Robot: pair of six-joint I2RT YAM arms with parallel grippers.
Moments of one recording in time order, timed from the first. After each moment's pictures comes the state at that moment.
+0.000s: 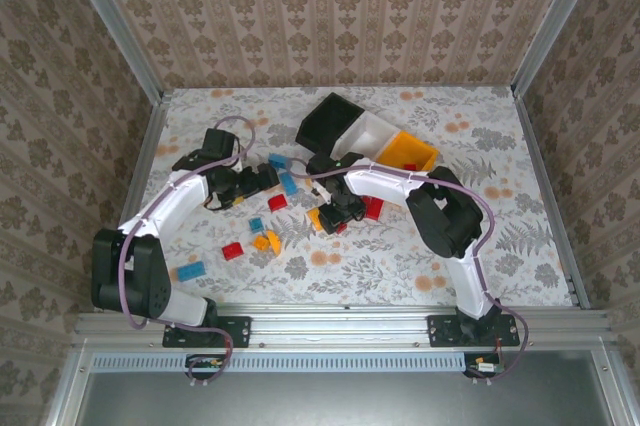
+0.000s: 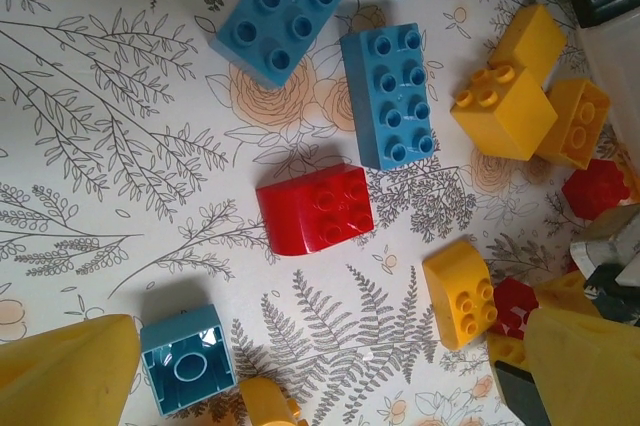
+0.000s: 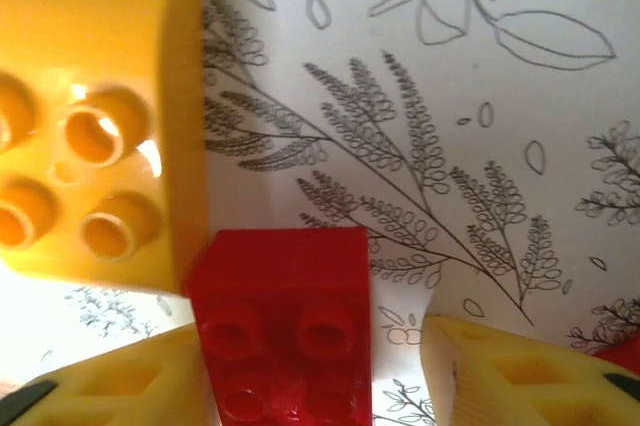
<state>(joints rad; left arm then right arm) -0.25 1.43 1.01 -0.68 0.30 -0.53 0.74 2.10 1.54 -0.94 -0.03 0.16</state>
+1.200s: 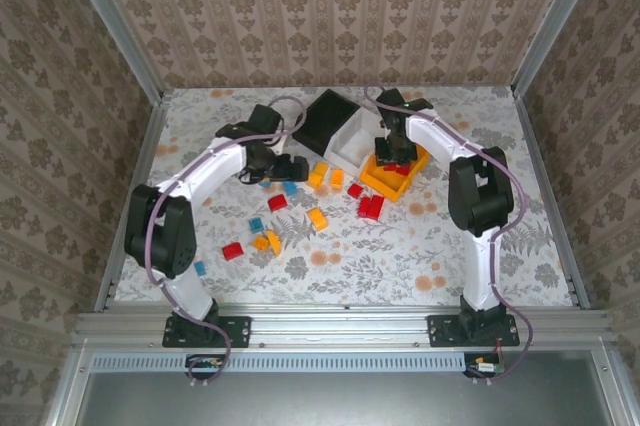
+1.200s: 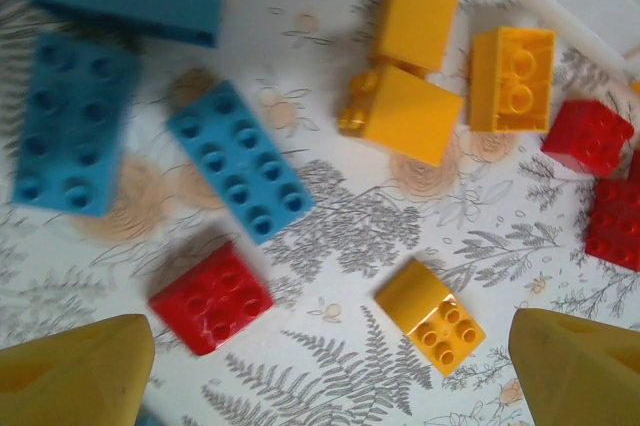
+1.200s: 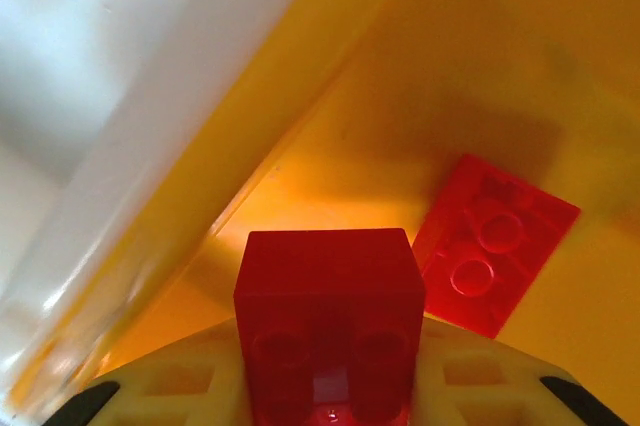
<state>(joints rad) -0.48 1.75 1.39 -0.84 0.19 -0.27 0.30 2.13 1.75 -1.01 0.02 0.32</state>
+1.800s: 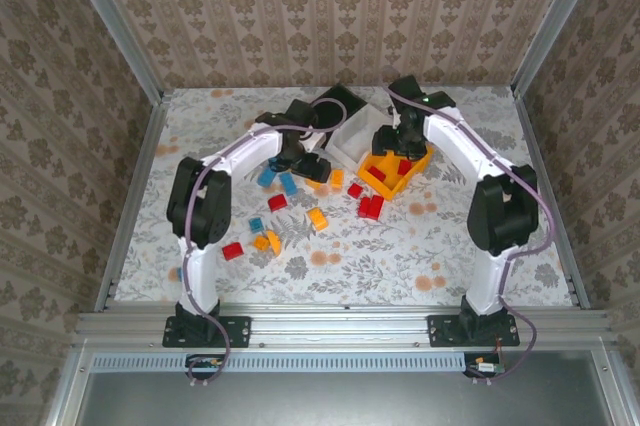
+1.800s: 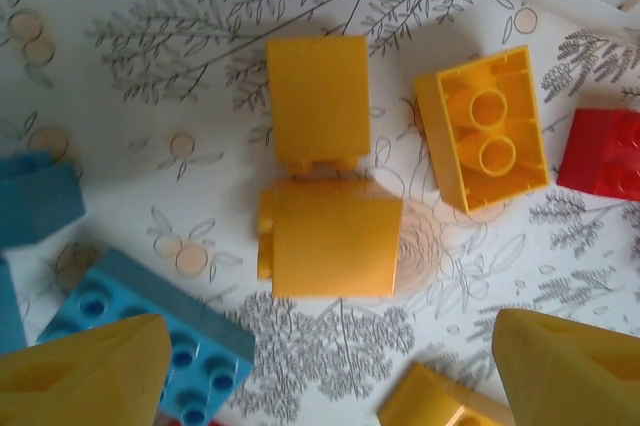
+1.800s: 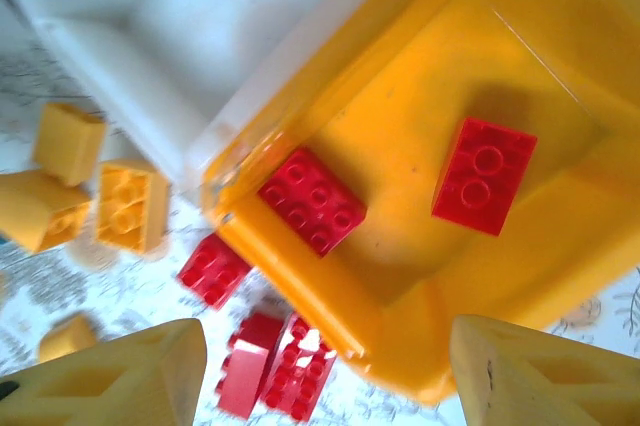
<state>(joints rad) -0.56 2.06 1.68 -0.90 0.15 -0.06 0.29 1.87 1.70 -1.03 -0.07 0.37</state>
